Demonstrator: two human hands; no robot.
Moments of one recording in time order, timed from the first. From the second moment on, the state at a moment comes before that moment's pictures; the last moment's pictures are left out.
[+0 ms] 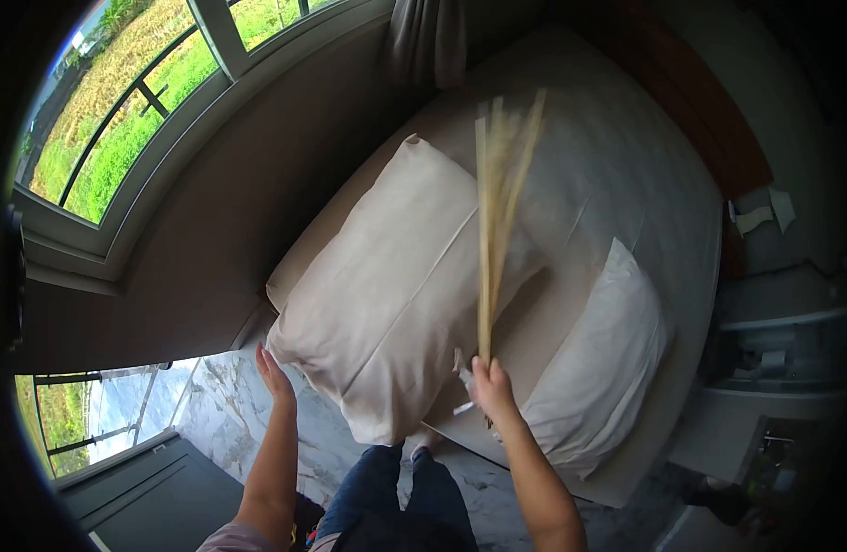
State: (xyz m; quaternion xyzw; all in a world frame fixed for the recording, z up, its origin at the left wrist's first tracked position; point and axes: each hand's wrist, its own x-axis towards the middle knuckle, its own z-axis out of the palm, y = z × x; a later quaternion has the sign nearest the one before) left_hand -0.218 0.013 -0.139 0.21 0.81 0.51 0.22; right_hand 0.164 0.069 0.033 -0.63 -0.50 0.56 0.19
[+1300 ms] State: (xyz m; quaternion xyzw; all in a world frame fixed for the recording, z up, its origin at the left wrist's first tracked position) left_hand -0.078 0.012 0.140 0.79 0.53 0.31 -0.08; right_hand 0.285 -0.070 0.043 -0.59 -0.43 0.47 0.50
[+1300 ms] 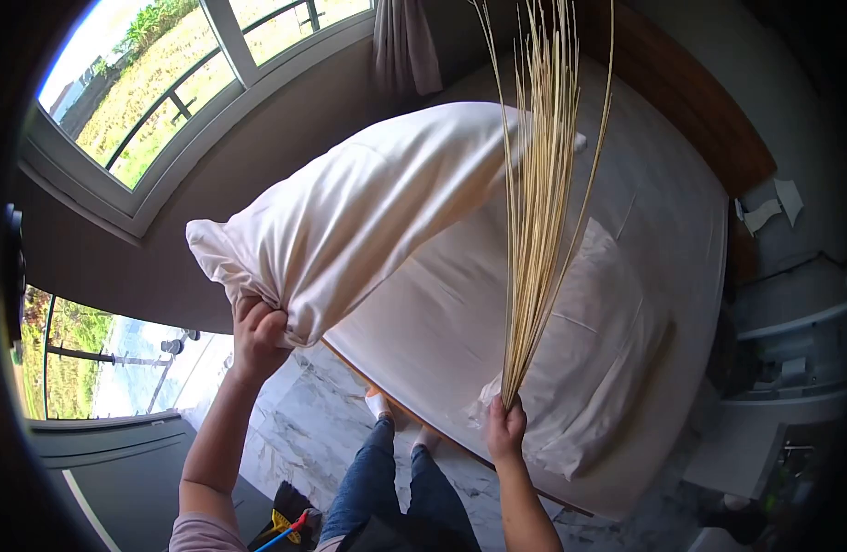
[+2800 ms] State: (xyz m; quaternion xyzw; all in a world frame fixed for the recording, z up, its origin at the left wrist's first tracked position) left_hand -0.117 -0.110 -0.152 -0.23 0.58 0.54 0.56; right_hand 0.166 0.156 0.113 -0.73 -0.57 0.35 -0.14
